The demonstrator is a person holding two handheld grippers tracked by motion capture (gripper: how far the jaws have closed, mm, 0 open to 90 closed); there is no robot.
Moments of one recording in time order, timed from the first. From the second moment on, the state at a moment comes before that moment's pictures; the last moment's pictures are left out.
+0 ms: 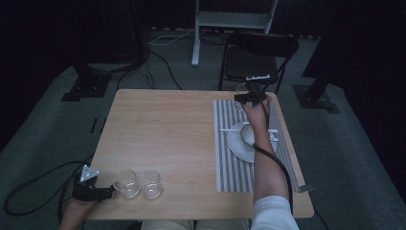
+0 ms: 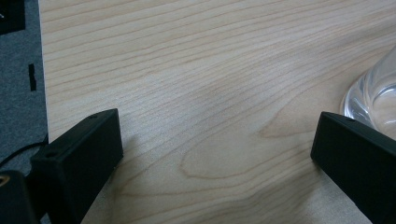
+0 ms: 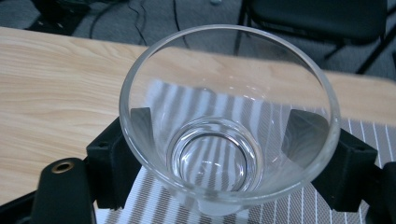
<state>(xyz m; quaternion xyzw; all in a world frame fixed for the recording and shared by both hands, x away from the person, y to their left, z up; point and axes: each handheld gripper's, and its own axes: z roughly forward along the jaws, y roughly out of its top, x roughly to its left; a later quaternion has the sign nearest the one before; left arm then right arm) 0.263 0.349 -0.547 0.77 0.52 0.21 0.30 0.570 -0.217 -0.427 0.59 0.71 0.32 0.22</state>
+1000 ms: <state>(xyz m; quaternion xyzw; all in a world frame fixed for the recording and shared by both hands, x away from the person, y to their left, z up) 0.263 0.349 -0.547 0.77 0.52 0.21 0.30 0.584 -0.221 -0.478 0.64 0.71 0.24 0.18</state>
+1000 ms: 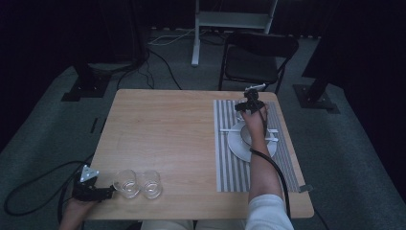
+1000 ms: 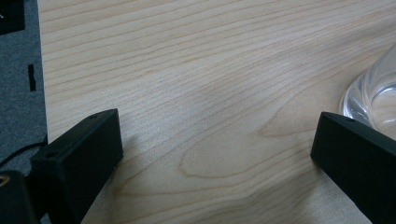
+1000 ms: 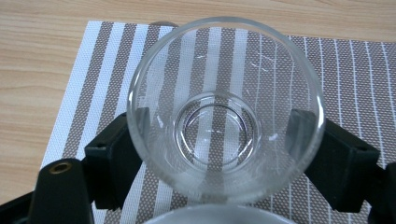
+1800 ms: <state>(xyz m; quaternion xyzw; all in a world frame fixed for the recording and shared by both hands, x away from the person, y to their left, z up) 0.263 0.349 -0.547 0.77 0.52 0.21 0.30 0.540 -0.229 -0.454 0.62 0.72 0.25 0.18</state>
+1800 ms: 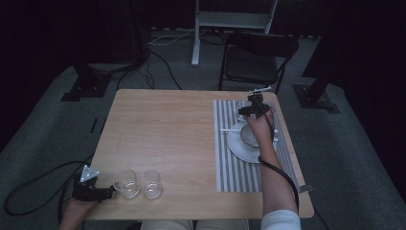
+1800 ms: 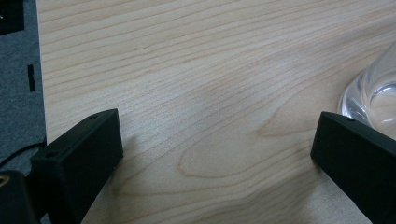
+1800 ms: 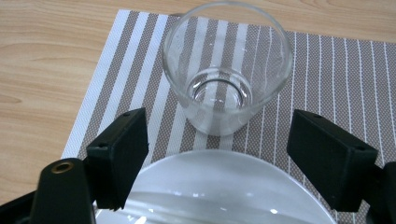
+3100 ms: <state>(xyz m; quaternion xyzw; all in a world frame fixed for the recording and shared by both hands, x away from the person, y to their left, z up) 0.263 0.349 -0.547 0.77 0.52 0.21 0.30 0.442 -0.202 -0.450 0.51 0.75 0.37 0.18</state>
